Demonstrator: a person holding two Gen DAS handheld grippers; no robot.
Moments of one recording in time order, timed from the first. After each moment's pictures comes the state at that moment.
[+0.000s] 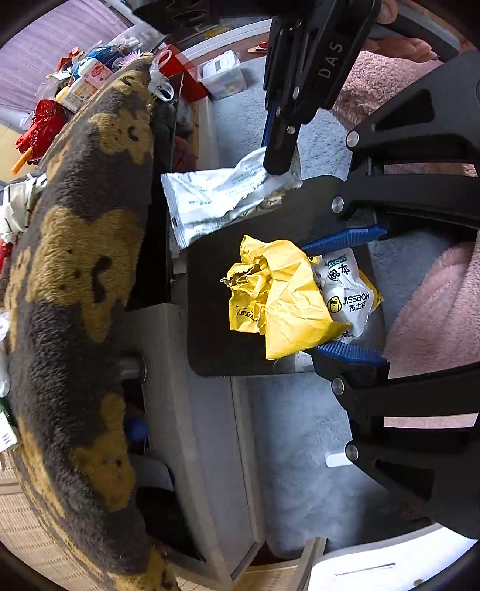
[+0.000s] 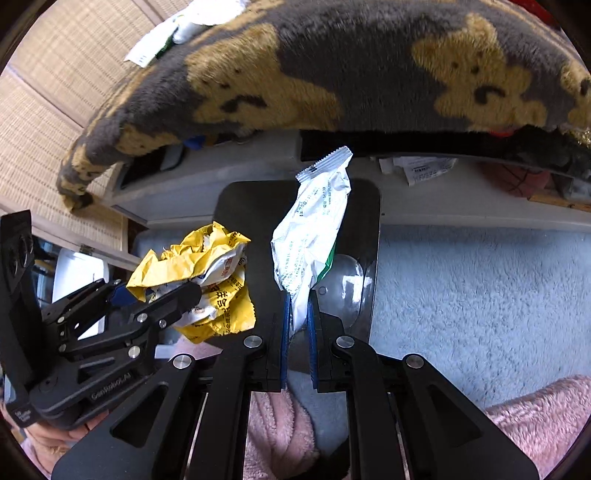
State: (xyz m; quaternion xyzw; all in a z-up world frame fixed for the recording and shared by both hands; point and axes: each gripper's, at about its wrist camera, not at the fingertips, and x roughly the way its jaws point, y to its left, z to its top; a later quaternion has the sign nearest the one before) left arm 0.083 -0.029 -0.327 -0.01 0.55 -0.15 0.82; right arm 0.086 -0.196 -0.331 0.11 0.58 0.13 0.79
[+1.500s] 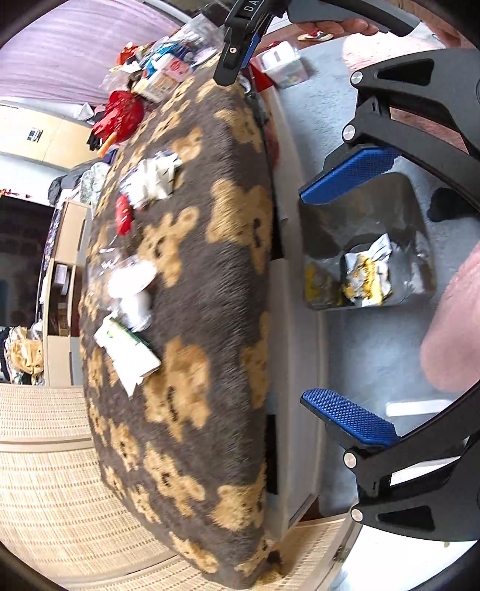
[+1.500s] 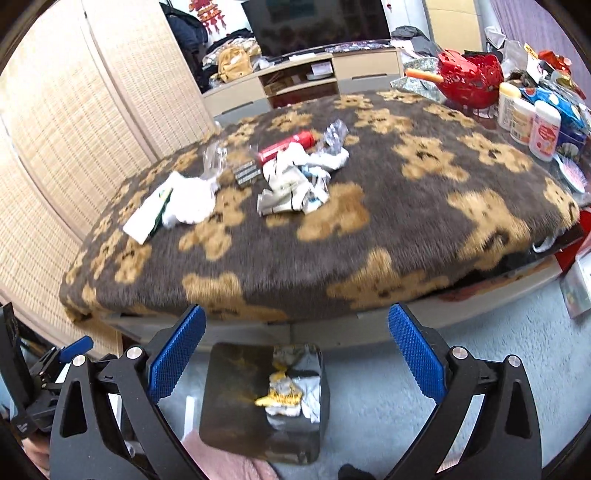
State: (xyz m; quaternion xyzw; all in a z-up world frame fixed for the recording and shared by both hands) left arm 0.120 0.022 -0.211 -0.02 0.43 -0.09 0.90; right arm 0.127 -0.264 -0.198 0.14 0.41 0.05 0.90
